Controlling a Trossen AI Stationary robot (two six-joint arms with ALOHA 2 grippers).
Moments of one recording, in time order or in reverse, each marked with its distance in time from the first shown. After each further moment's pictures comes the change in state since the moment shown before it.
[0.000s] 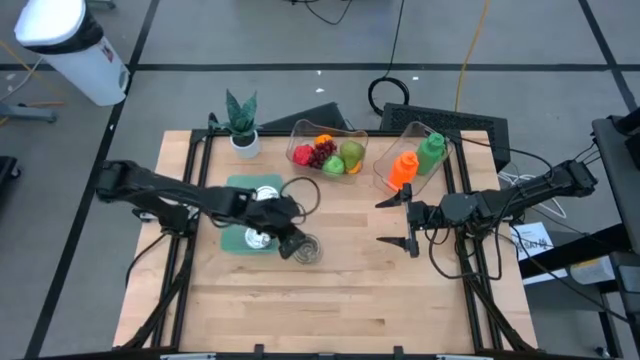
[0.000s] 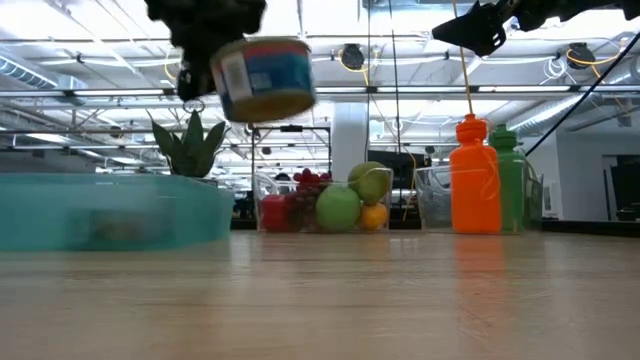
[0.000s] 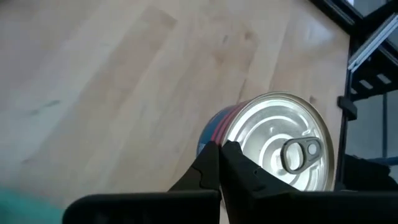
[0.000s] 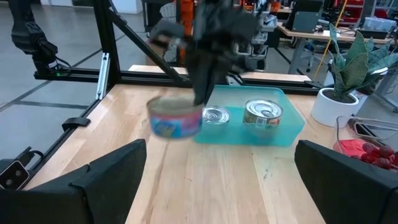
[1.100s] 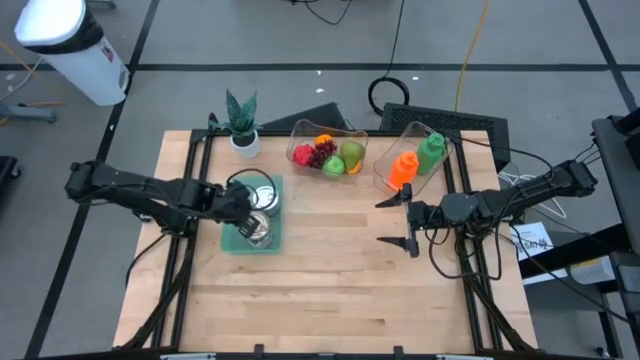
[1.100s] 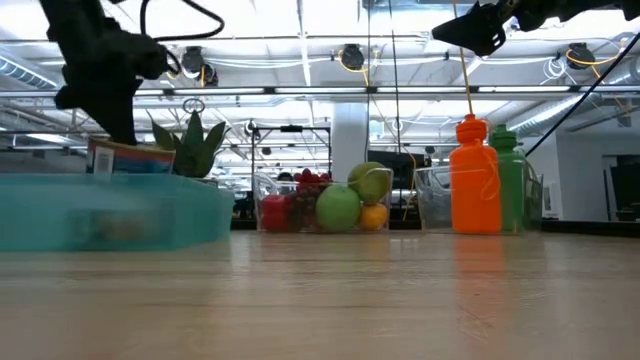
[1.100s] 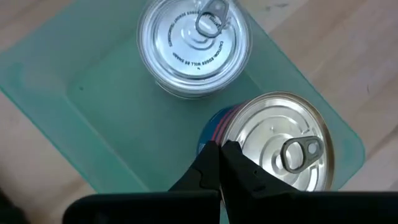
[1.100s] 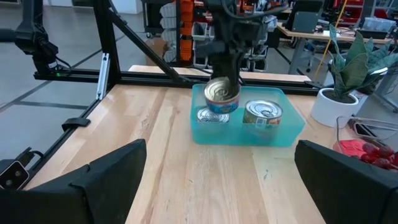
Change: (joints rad) left arm 0.027 -0.352 -0.203 -0.588 -0.248 -0.290; right arm 0.000 0.000 0.000 0.002 0.000 0.000
